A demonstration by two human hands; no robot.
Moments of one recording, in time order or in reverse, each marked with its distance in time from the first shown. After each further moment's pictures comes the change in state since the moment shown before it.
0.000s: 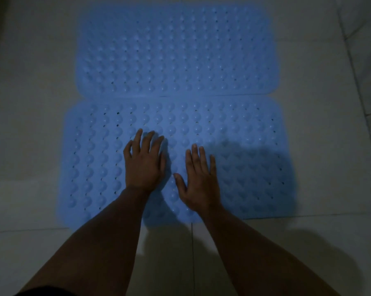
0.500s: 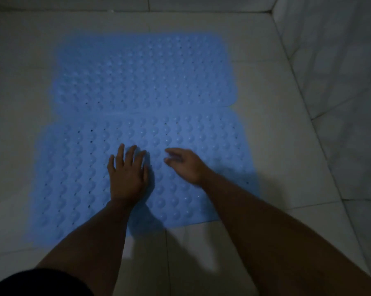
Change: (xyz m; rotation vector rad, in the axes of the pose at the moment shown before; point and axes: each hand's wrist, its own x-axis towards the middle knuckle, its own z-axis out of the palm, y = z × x) left_hand -0.008 0.029 0.007 -0.046 0.011 0.010; right_hand 0.052 0.047 -0.082 0.864 -0.289 0.181
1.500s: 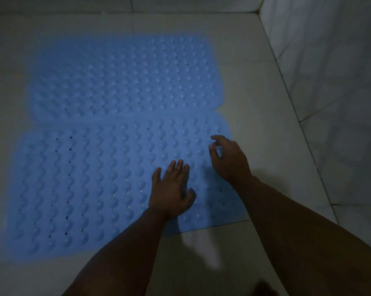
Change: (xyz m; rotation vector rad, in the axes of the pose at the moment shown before) left_hand -0.001 0.151 0.020 -0.187 -0.400 0.204; right_hand -0.024 0.080 -0.129 -0.397 0.569 -0.138
